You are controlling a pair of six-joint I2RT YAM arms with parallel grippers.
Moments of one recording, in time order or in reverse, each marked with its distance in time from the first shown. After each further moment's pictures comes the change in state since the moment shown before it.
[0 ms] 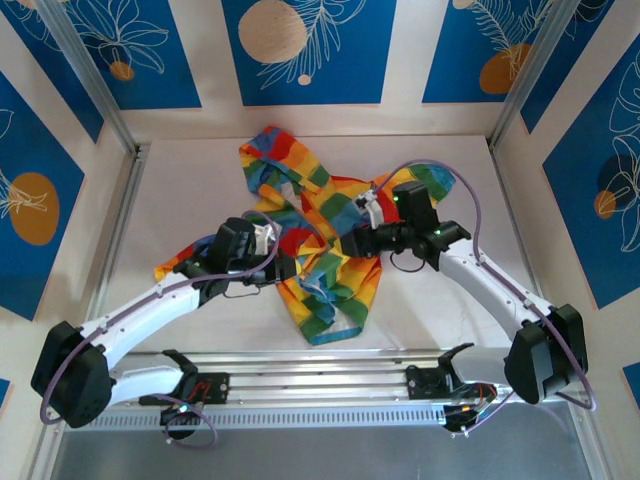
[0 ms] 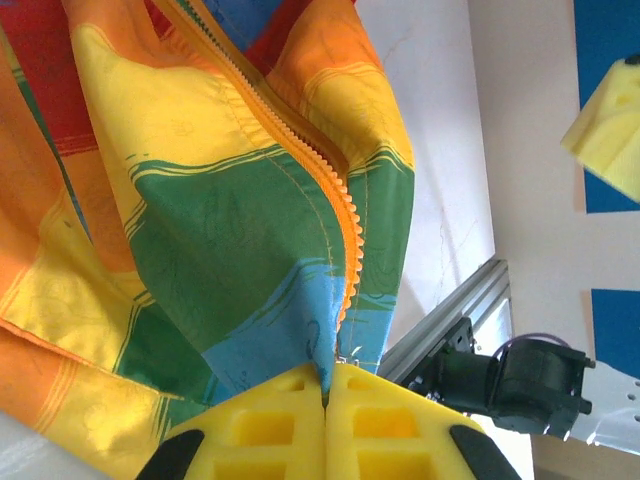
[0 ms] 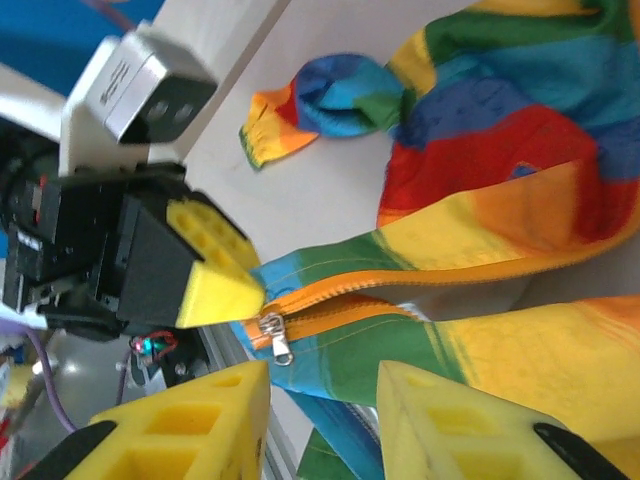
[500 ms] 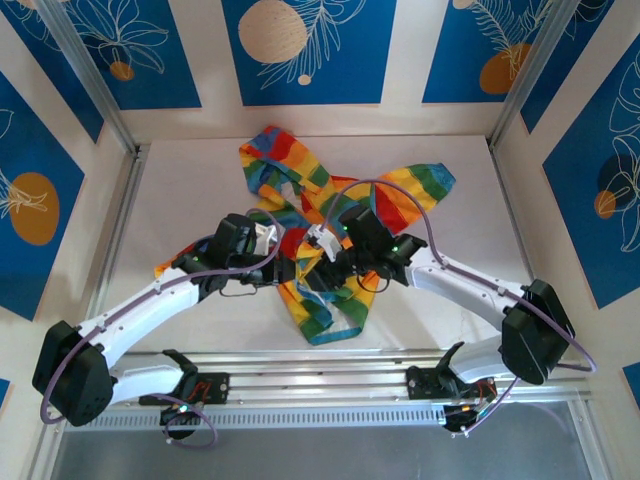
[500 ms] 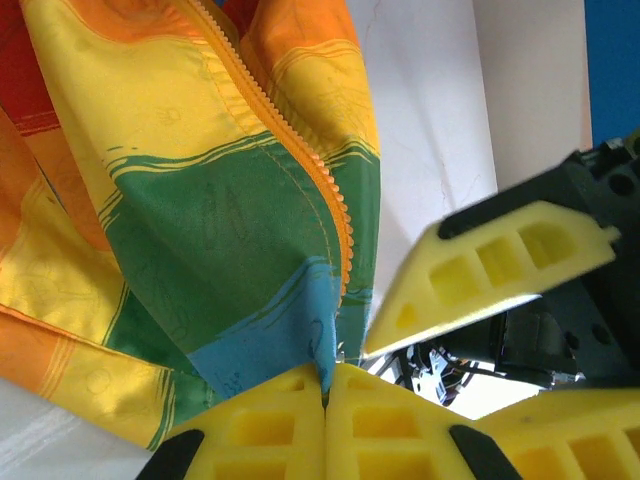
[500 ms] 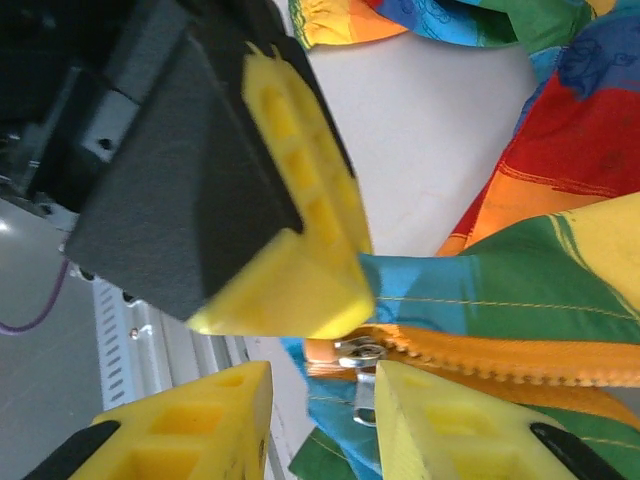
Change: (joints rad) left arm 0.009 0.010 0.051 -0.111 0.068 0.096; right arm 0.294 0.115 0.003 0.054 0.171 -0.145
